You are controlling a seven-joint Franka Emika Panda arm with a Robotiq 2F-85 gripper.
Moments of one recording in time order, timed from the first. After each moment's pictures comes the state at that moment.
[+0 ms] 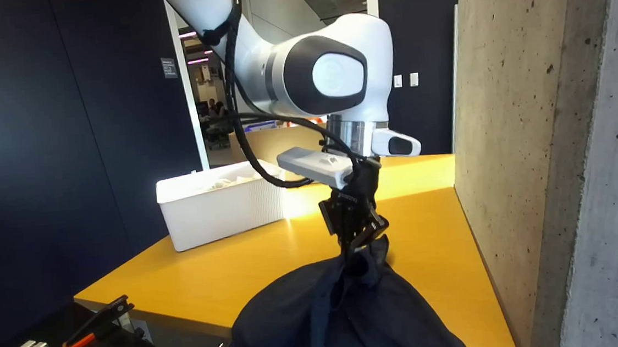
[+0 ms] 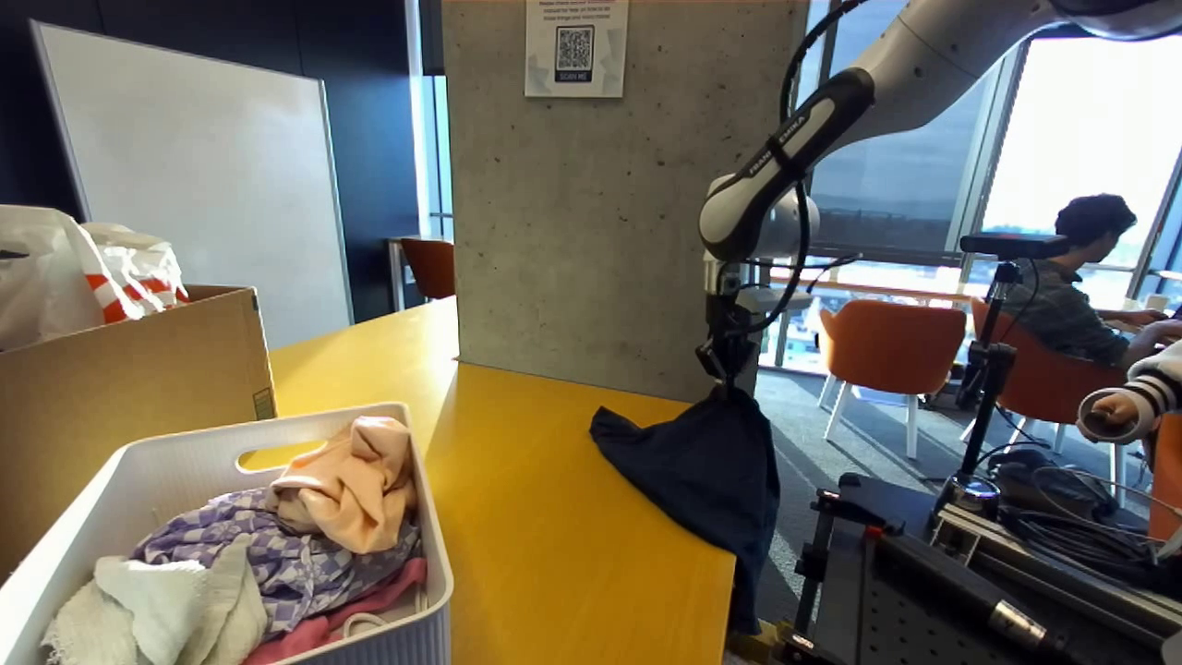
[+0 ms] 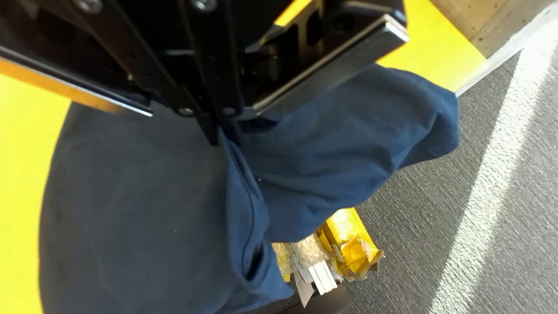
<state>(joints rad) -0.39 0.51 -0.03 -1.91 0.05 2.28 -0.05</state>
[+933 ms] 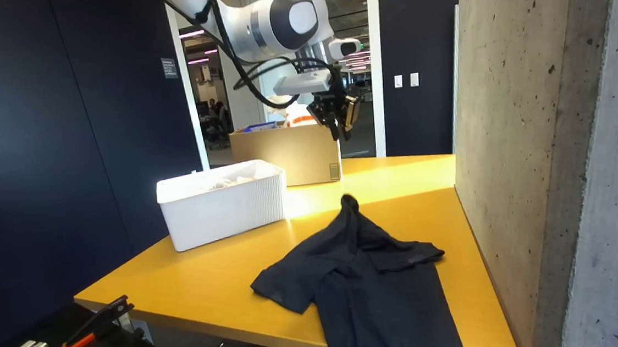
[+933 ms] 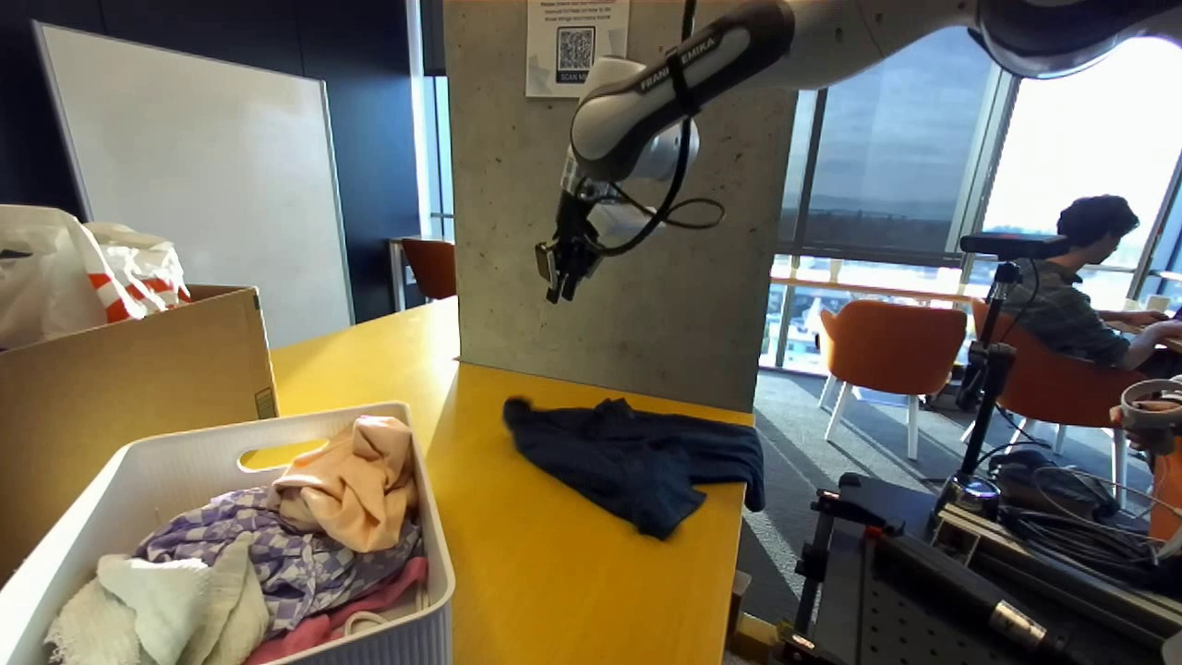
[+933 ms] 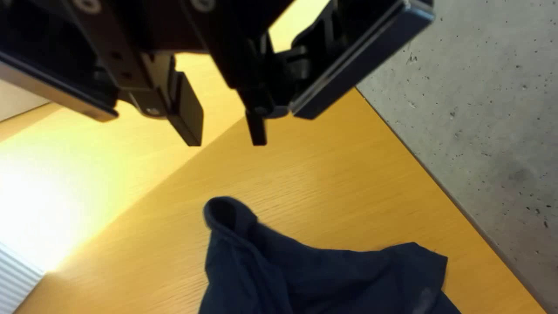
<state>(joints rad) -0.11 0.67 -0.04 -1.38 0.01 2.39 0.01</state>
